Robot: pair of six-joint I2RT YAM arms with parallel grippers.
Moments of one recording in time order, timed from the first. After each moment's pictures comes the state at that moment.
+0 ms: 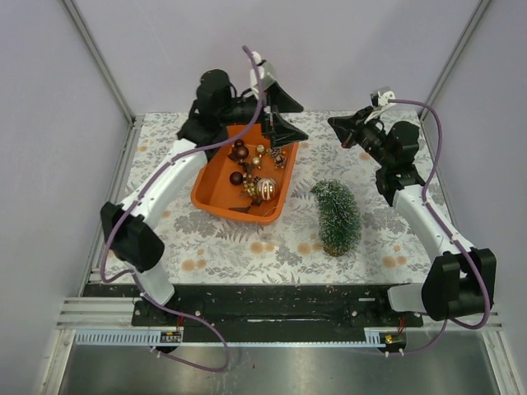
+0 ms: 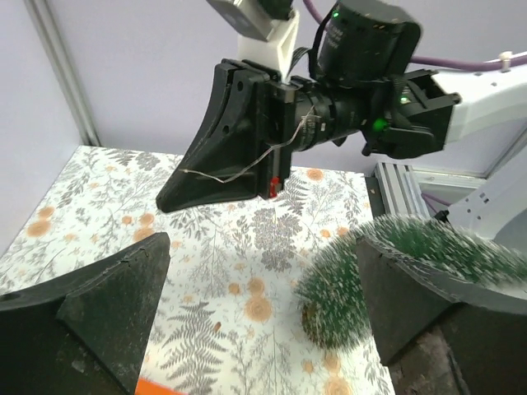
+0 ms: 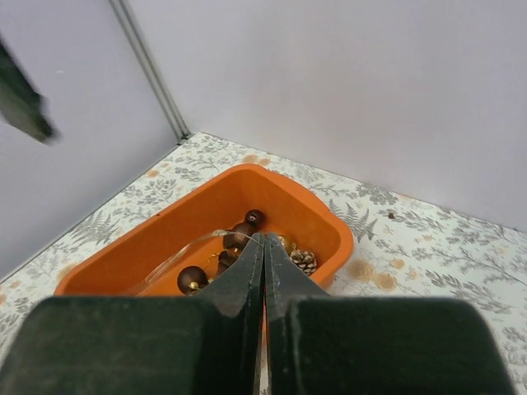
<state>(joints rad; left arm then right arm) -0.54 1.76 1.81 0.03 0.99 -0.15 0.16 1.33 1.04 0.44 -0.50 0.28</state>
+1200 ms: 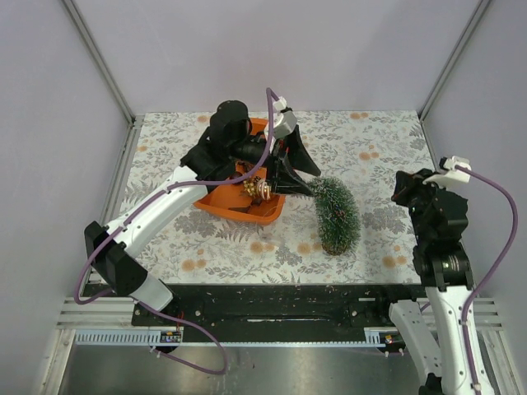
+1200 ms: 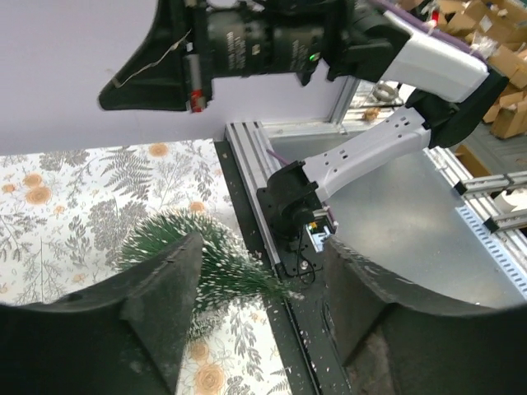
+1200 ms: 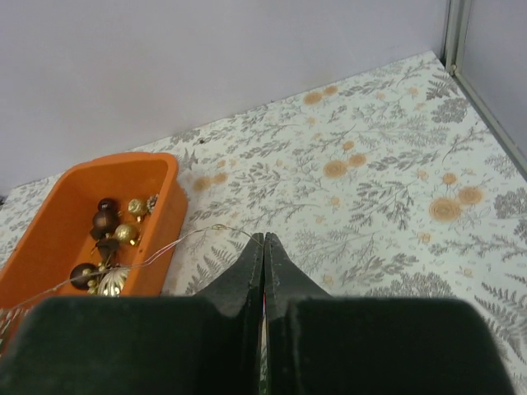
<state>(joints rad) -0.72 1.54 1.58 -0.05 1.18 -0.15 0.06 0.60 0.84 -0.29 0.11 0.34</state>
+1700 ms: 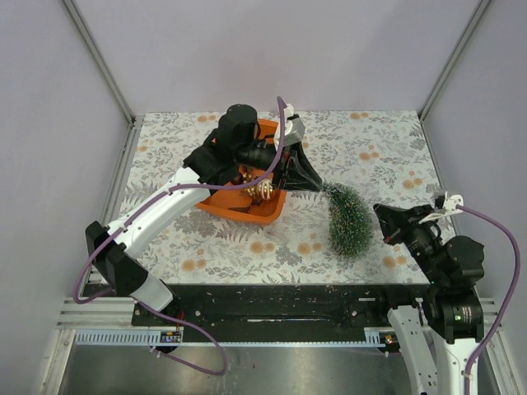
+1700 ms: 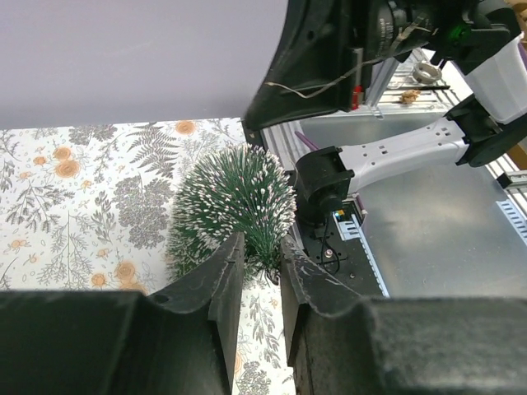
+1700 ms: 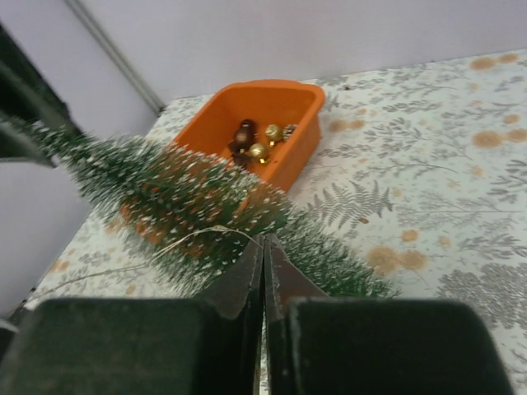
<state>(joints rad) -0.76 1.54 1.60 -0.22 1.06 0.01 0.06 0.29 0.85 -0.57 -0.28 0.39</state>
